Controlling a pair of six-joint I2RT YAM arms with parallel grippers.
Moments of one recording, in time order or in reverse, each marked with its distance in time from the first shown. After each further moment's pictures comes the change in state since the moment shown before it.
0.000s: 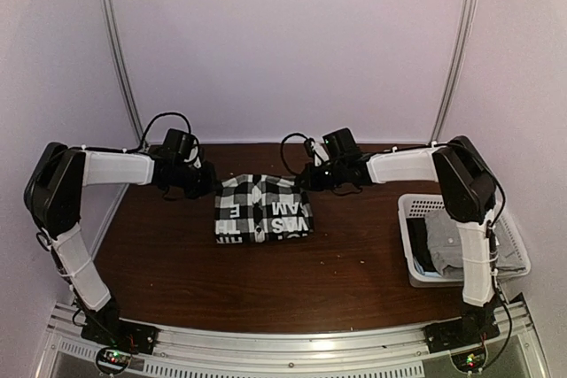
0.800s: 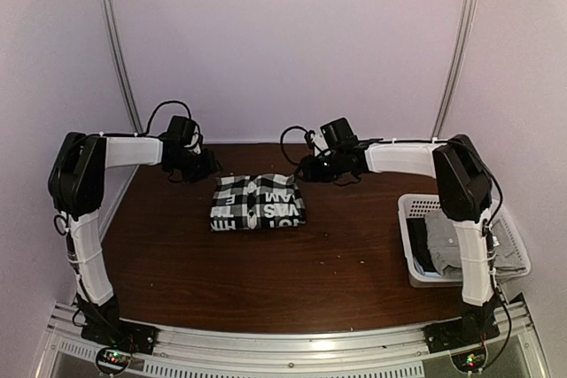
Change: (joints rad) left arm 0.099 0.274 0.328 -0.109 -0.032 0.139; right arm -0.020 0.093 0.207 -0.173 0.087 -0.068
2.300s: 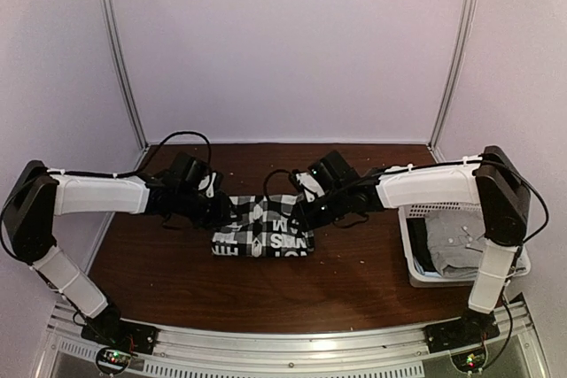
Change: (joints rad) left arm -0.322 -0.451 -0.527 0.067 0.076 -0.180; right arm 0.275 -0.365 -0.451 -0.046 0.068 -0.002
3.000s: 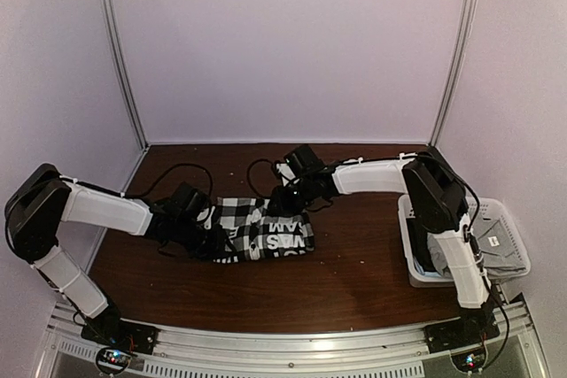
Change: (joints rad) left arm -0.036 0.003 -0.202 0.063 0.042 -0.013; right arm -0.092 0.472 0.503 -0.014 -0.022 0.001
